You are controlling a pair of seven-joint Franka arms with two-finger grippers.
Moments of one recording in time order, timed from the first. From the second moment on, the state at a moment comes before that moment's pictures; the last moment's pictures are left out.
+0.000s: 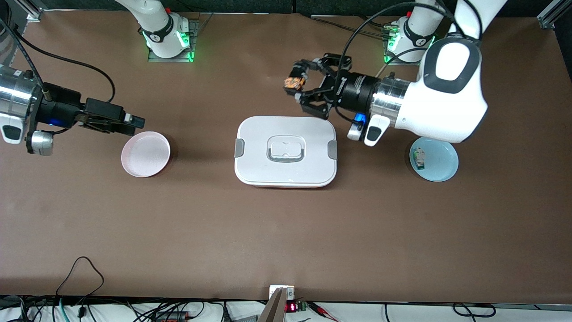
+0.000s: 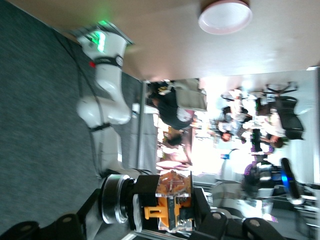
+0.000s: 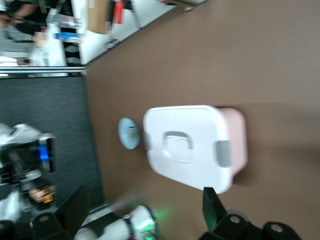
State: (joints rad) left arm -0.12 0.39 -0.35 -1.45 -1.29 1.72 -1.40; right arm 0.20 0.14 -0.18 -1.62 0.97 1.72 0.00
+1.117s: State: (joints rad) left arm -0.23 0.43 -0.34 -1.45 -1.40 1.94 -1.41; right arm 0.25 0.22 -0.11 -1.90 1.76 1.70 -0.47
